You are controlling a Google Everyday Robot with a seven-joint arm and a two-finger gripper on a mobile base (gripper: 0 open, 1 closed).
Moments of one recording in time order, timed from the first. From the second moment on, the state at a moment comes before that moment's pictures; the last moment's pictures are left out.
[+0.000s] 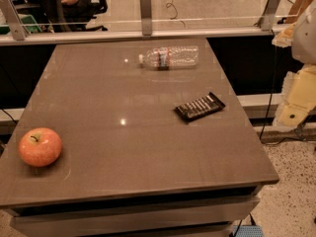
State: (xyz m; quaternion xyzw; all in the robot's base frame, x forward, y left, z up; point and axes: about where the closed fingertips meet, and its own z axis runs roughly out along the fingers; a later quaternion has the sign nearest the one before) arm 0.438 -0.216 0.977 -0.60 0.78 -0.04 0.16
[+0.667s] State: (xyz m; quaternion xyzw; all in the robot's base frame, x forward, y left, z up) arm 0.458 -0.208 0.971 -0.61 0.77 0.00 0.19
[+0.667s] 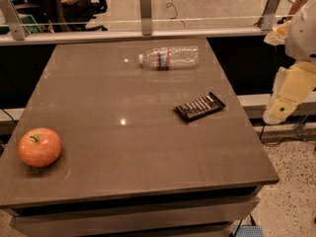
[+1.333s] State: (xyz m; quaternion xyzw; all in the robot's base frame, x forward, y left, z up) arm 0.502 -0.168 0.921 -0.63 0.73 0.06 0.24
